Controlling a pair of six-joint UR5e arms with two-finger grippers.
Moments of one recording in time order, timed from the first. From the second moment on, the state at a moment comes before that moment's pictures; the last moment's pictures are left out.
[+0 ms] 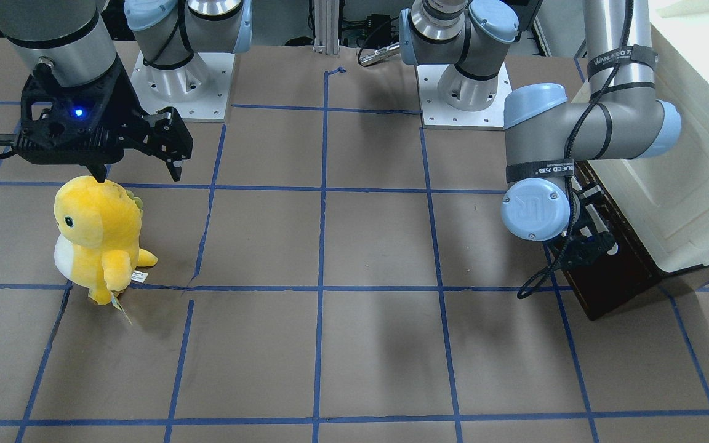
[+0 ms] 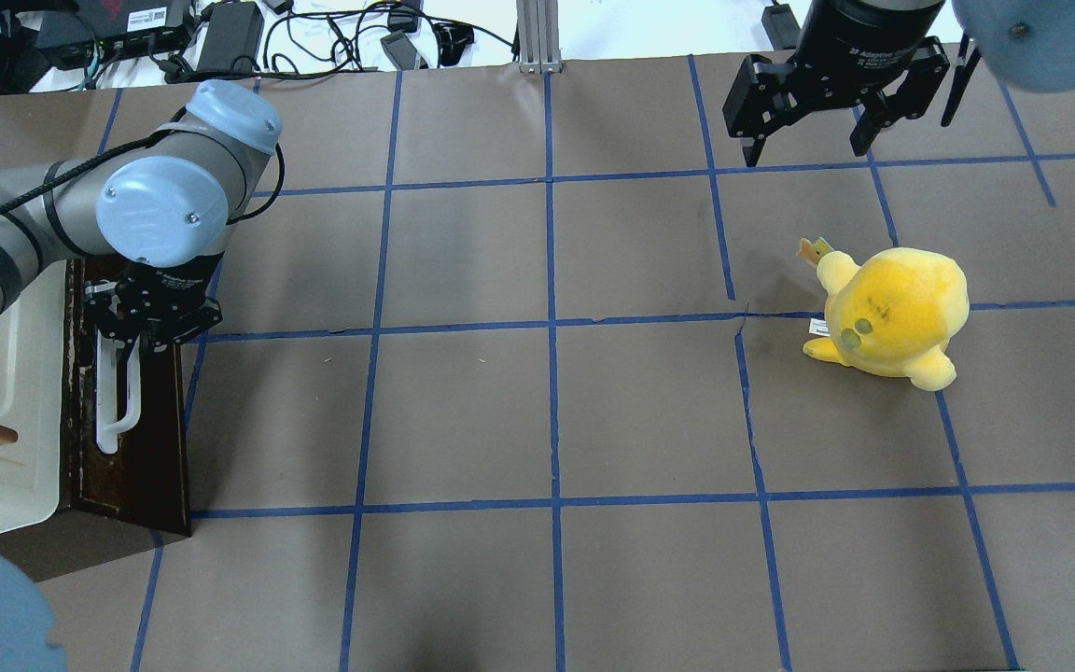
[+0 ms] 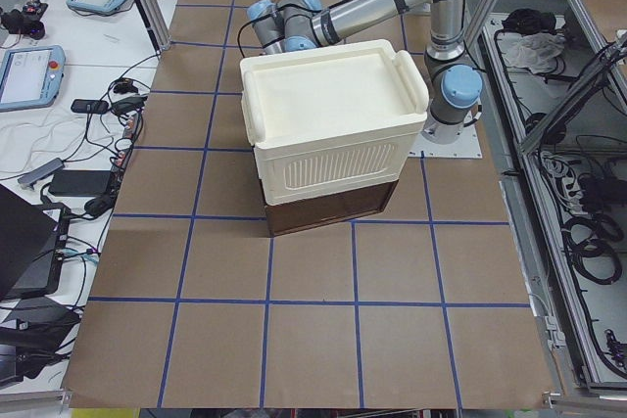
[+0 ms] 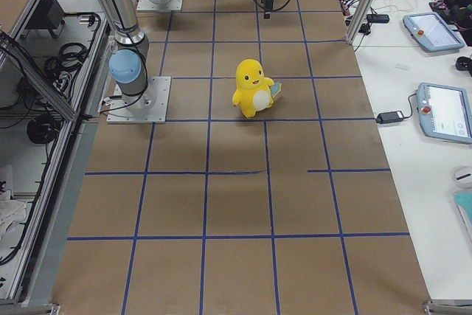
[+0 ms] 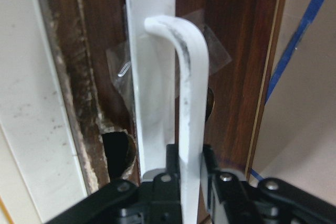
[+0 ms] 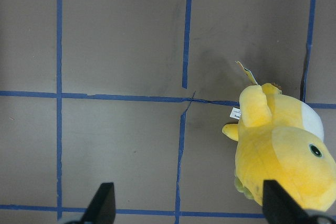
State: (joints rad) left arm -1.49 -1.89 -1.74 -1.61 2.28 -0.51; right arm 1.60 -1.48 1.44 -1.57 -1.58 -0.02
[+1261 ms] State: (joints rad) left arm -1.52 -1.91 -1.74 -1.61 2.27 -0.56; right arm 1.60 -1.48 1.44 -1.57 -1.58 -0.02
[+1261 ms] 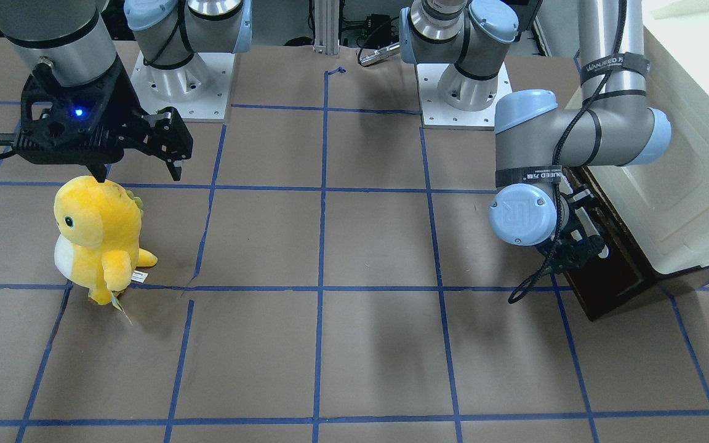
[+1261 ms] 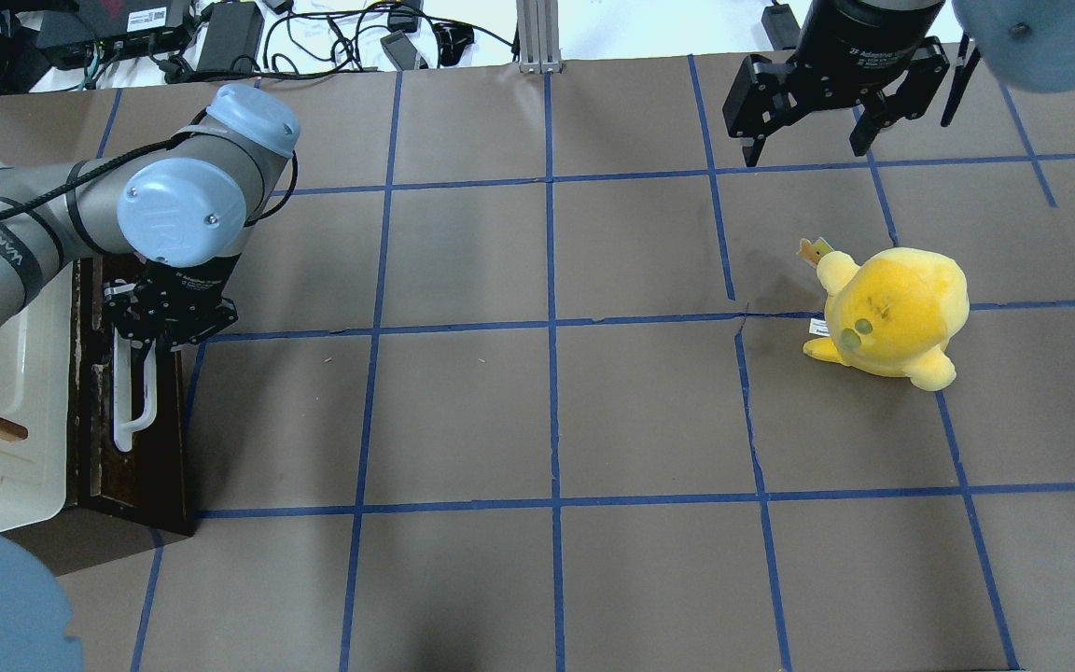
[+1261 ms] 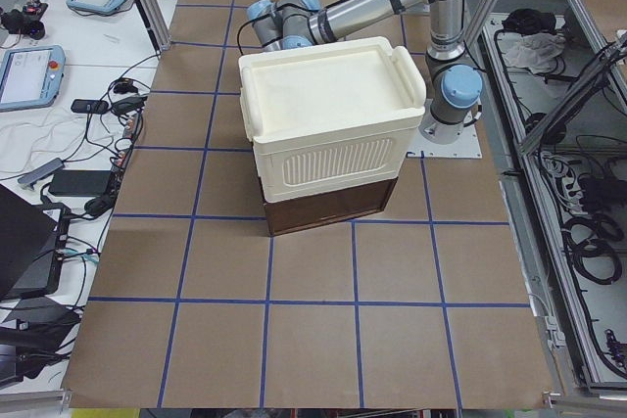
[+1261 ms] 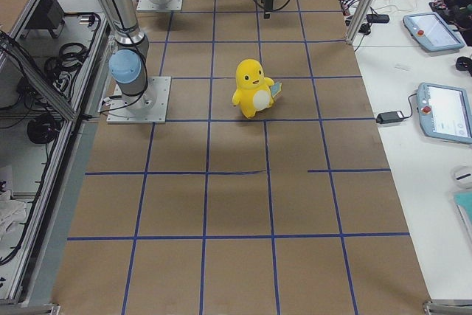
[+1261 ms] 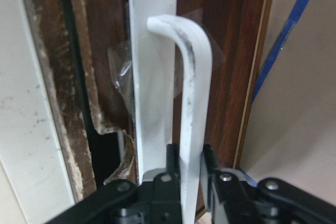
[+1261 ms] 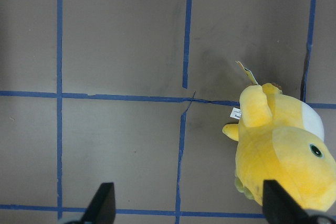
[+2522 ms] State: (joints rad) left arm -1.54 -1.90 -1.74 -1.61 2.27 -0.57; right arm 1.60 -1.48 1.44 -1.57 -1.58 -0.02
